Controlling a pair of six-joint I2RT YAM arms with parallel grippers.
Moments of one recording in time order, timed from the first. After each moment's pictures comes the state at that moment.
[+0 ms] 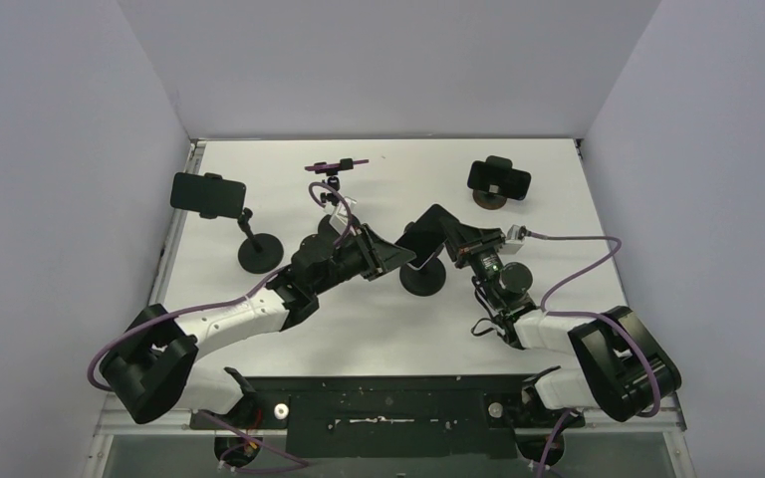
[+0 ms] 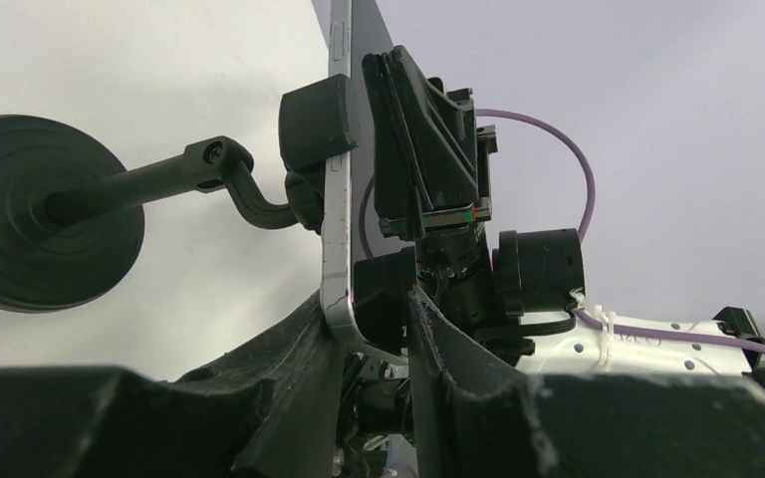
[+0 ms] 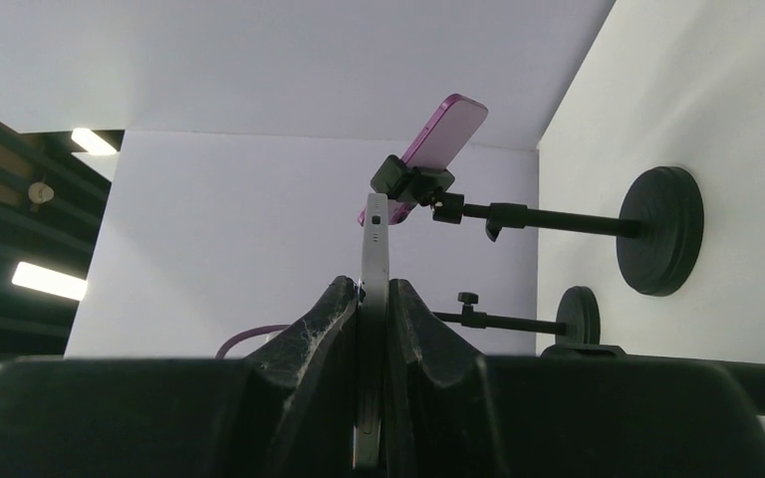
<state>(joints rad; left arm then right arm) -0.79 1.34 0.66 0.61 0.21 -1.14 0.45 1.33 0.26 1.23 0.03 1.58</state>
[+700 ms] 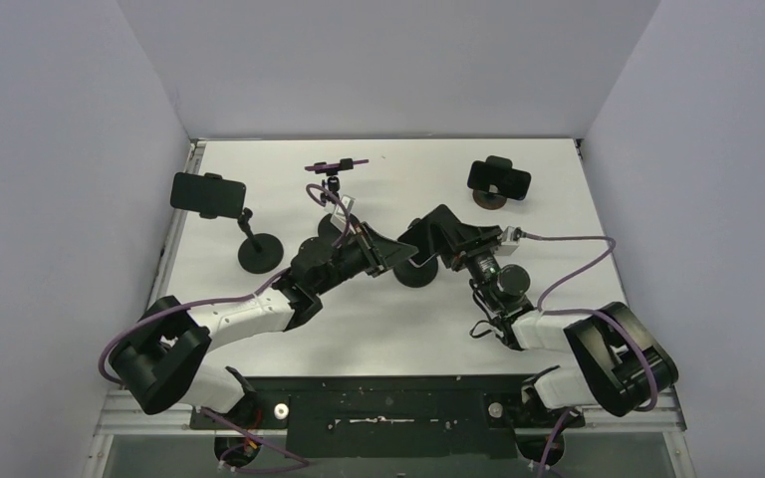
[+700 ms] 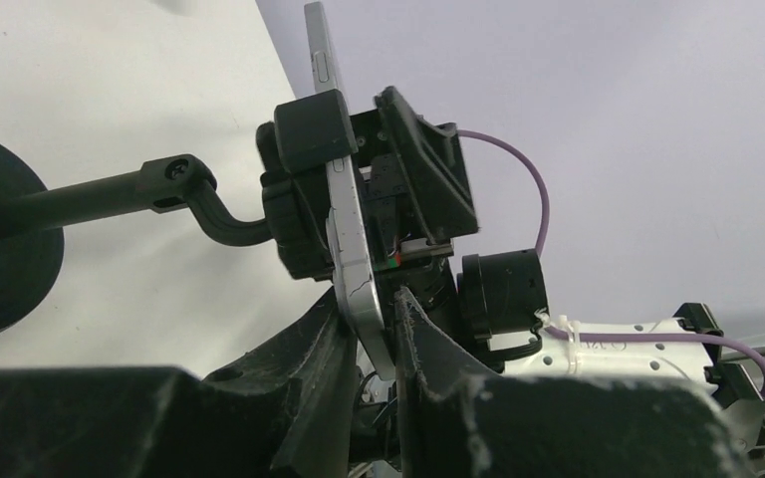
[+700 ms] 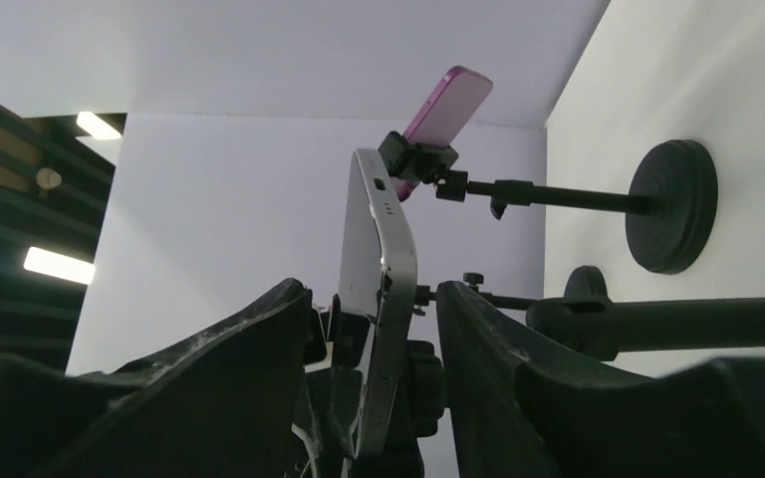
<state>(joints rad) -0.79 1.40 0.64 0.80 0.20 -1.17 0.46 1.37 0.25 1.28 0.04 1.62</state>
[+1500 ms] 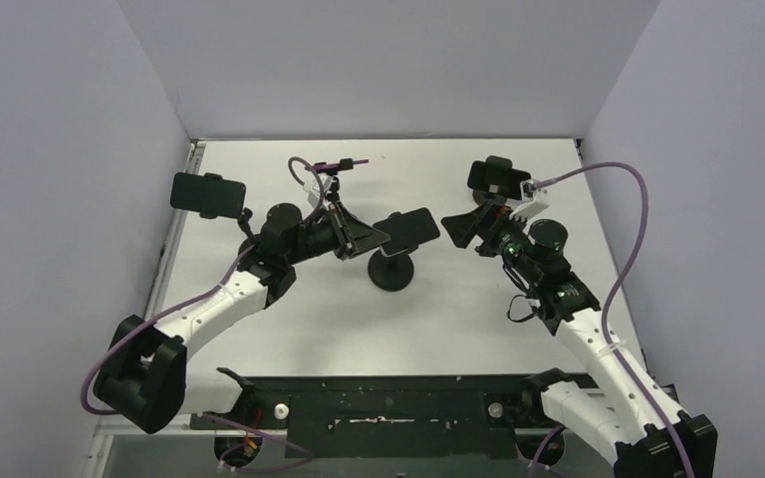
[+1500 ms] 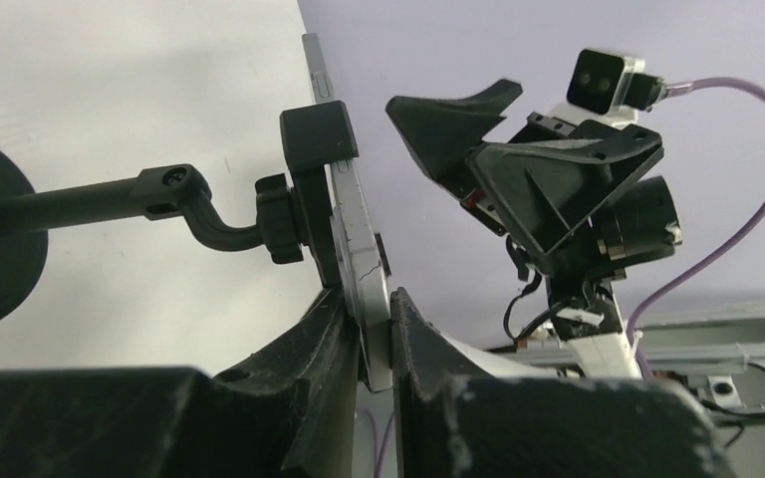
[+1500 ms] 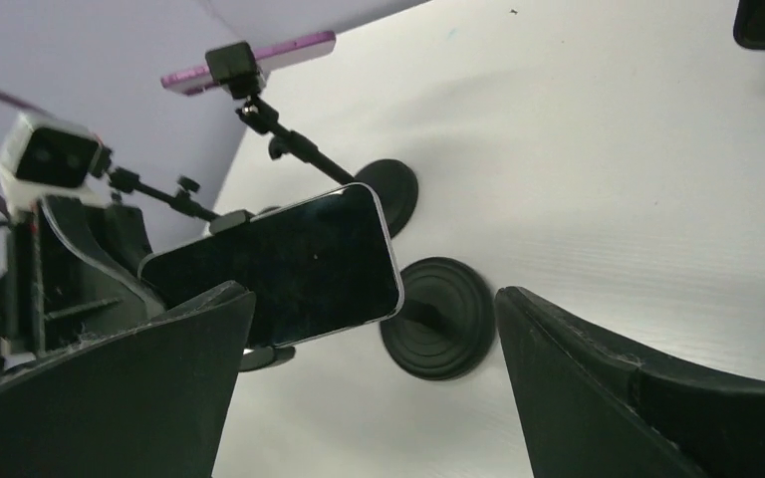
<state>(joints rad) -0.55 1.29 0.72 0.48 0.52 -1.20 0.32 0.88 0.66 0.07 -0.20 0.71</state>
